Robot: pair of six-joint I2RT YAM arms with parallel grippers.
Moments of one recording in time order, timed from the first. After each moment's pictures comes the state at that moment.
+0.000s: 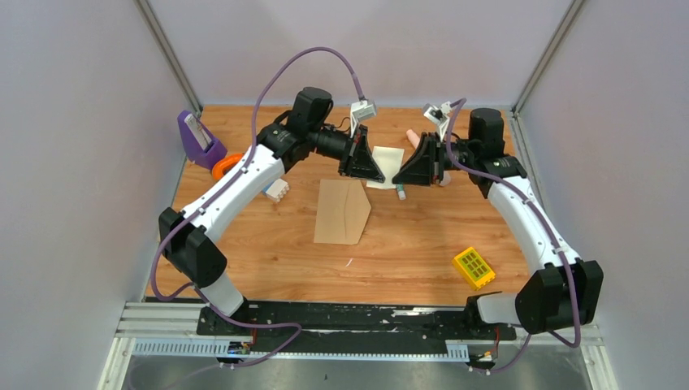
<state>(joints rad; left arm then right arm) -0.63 1.65 1.68 -0.53 1.08 -0.07 0.18 1.32 1.19 -0.28 -1.37 0.19</state>
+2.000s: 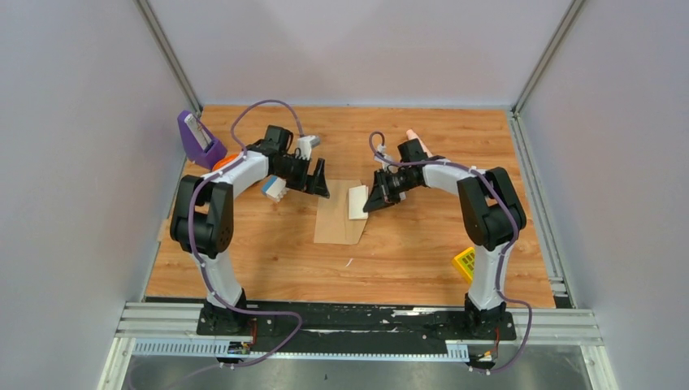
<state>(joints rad) -0.26 1.83 1.27 -0.50 0.65 0.04 0.36 1.97 1.24 -0.37 -0.91 0.24</state>
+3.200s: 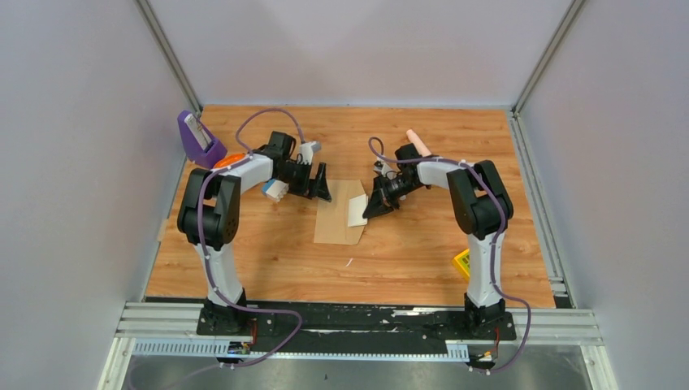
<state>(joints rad) -0.26 1.92 1.25 -0.43 0.66 -0.01 0.35 2.12 1.33 -0.51 -0.99 0.33</state>
